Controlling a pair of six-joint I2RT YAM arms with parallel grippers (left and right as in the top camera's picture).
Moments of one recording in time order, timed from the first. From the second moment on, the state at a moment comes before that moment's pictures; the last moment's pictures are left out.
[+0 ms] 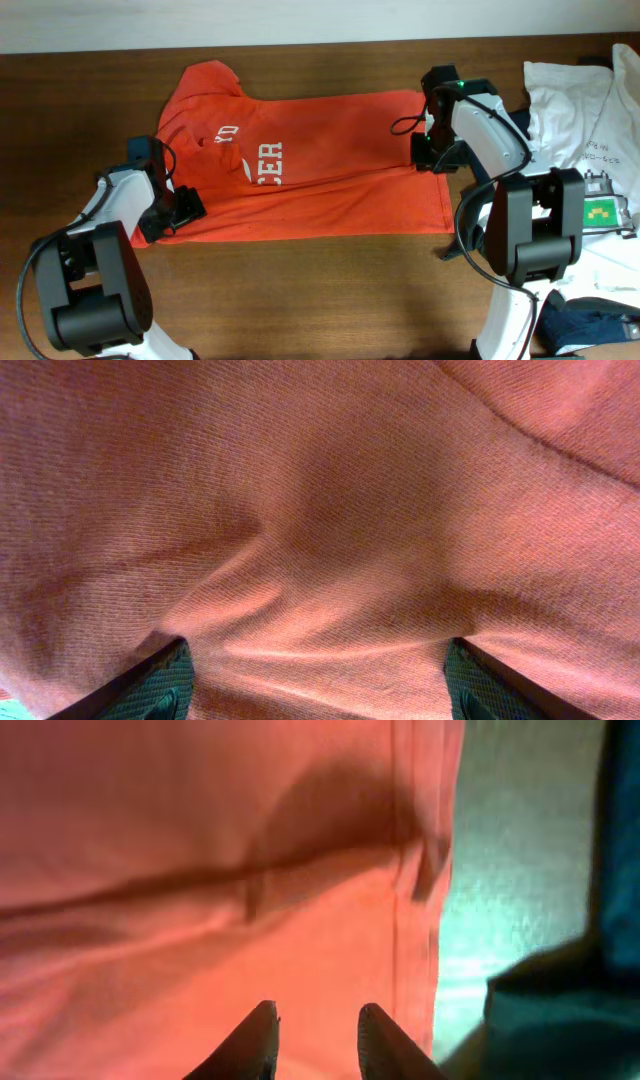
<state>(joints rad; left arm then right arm) 0.18 1.85 1.10 -0.77 -0.02 -0.28 0.11 2.11 1.68 -1.15 -0.01 0.21</state>
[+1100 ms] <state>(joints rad) 0.44 1.62 1.08 -0.79 -0.13 -0.38 0.11 1.92 1.43 -1.29 -0.04 0.21</state>
